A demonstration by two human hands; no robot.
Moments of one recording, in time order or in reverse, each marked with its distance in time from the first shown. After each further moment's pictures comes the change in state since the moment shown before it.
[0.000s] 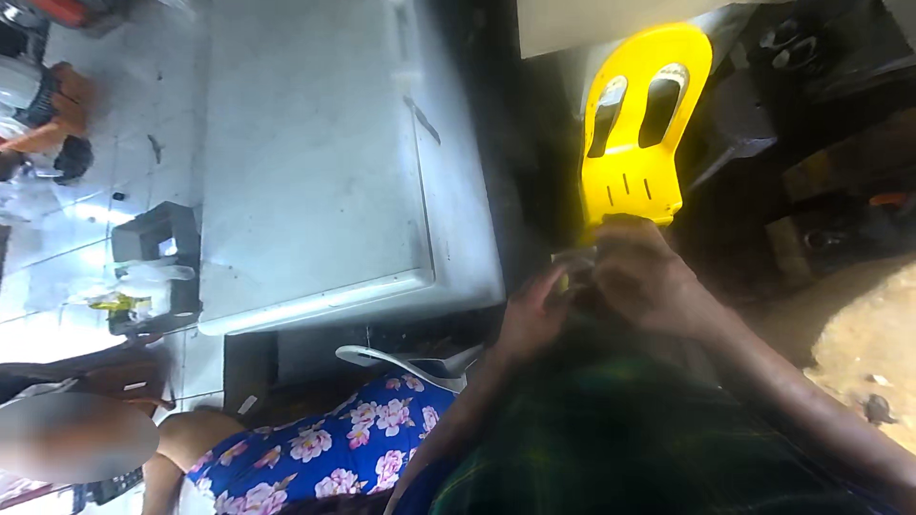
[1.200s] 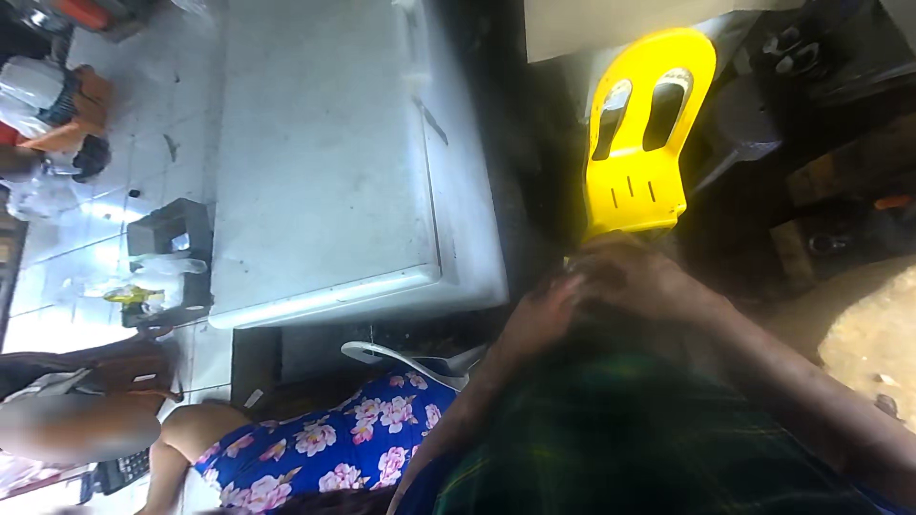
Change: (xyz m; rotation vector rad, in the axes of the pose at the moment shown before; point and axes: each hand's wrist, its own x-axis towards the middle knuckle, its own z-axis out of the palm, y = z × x) left_hand -0.008 -0.003 -0.005 0.156 -0.241 0.016; right_hand 0.002 0.016 0.016 0.029 -0.194 0.123
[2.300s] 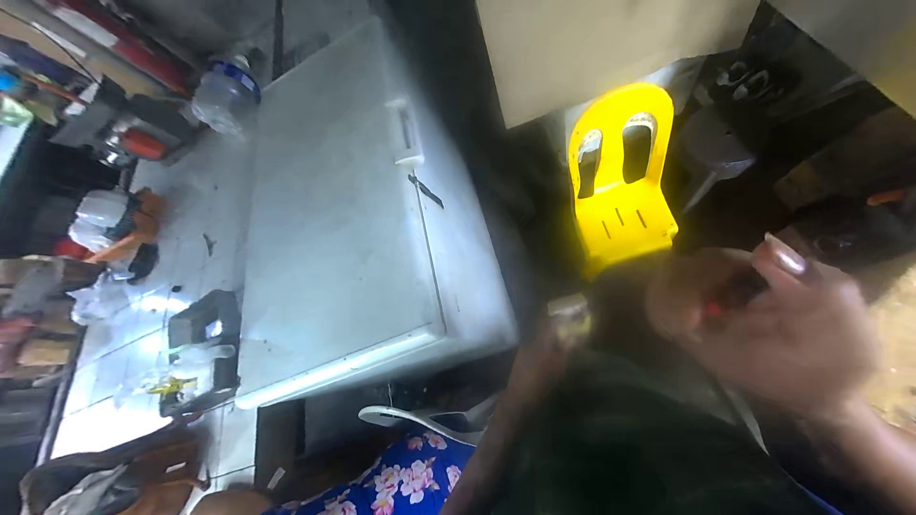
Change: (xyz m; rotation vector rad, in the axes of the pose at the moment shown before) left_hand 0.010 0.004 0.003 -0.181 0.026 -0.166; right_hand -0.020 -0.106 -0.081 1.064 0.396 -0.167
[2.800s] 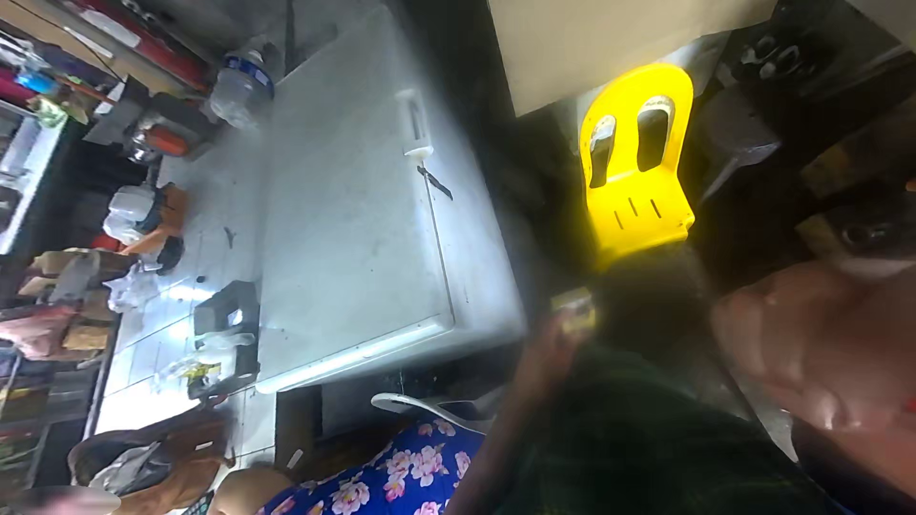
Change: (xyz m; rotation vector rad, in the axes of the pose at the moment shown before) left_hand -0.008 0.002 0.000 0.030 0.048 -0.018; right_hand -0.009 -0.043 0.010 -0.279 -0.170 -0.292
